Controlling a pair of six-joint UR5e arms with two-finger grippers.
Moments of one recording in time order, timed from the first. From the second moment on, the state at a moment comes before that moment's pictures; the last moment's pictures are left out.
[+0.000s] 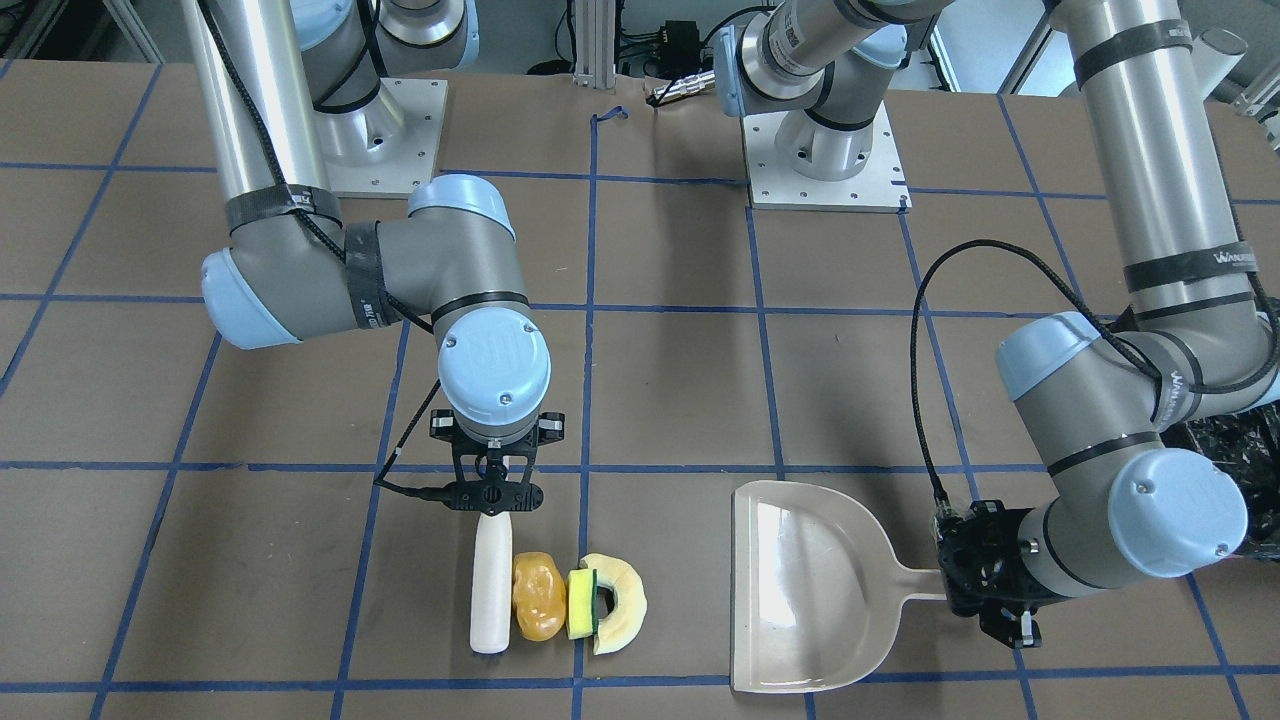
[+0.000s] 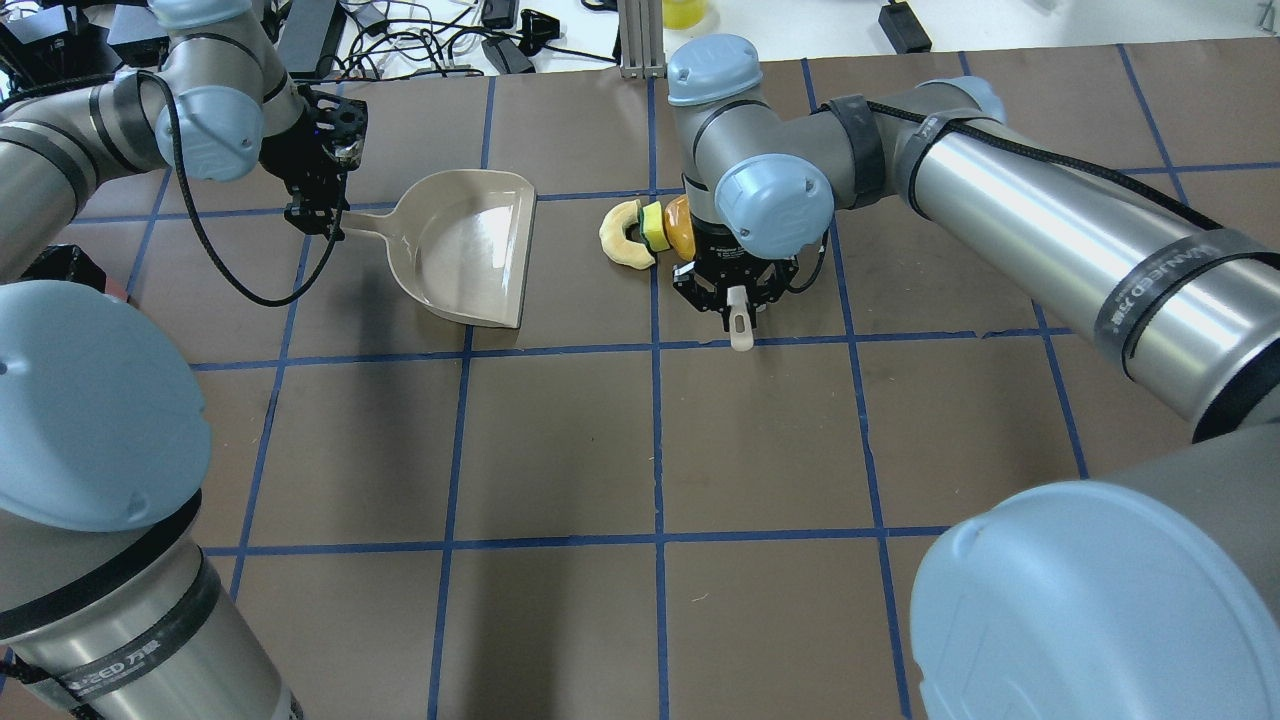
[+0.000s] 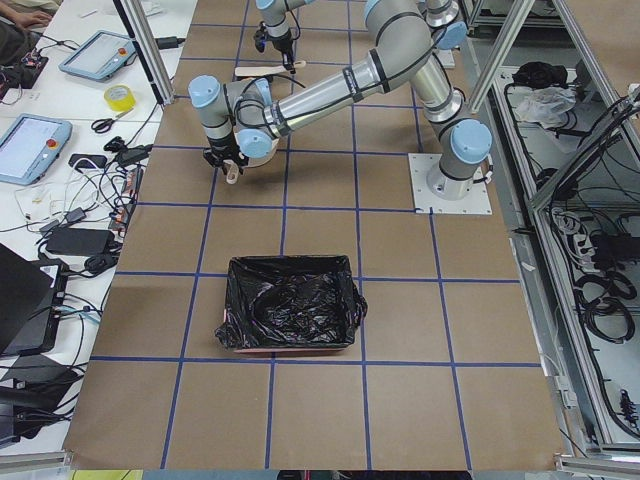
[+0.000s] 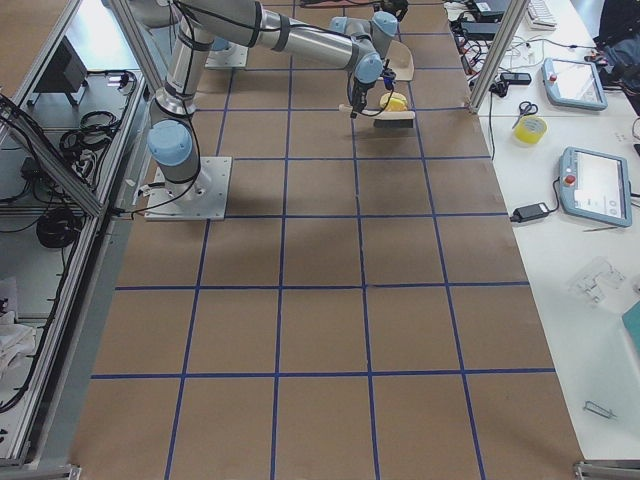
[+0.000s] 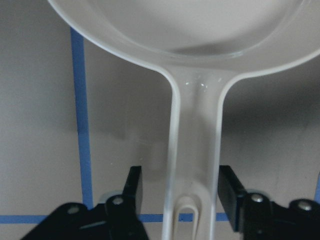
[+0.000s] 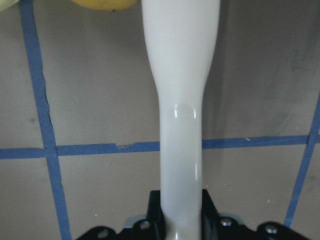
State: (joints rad) left arm -1.37 -2.21 -1.34 -1.20 1.61 1.73; right arm 1.85 -1.03 1.49 -1.78 -1.62 0.28
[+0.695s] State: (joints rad) left arm -1.37 -2.21 -1.35 -1.20 1.61 1.73; right arm 1.91 -0.99 1.43 -1.79 -1.54 0.36
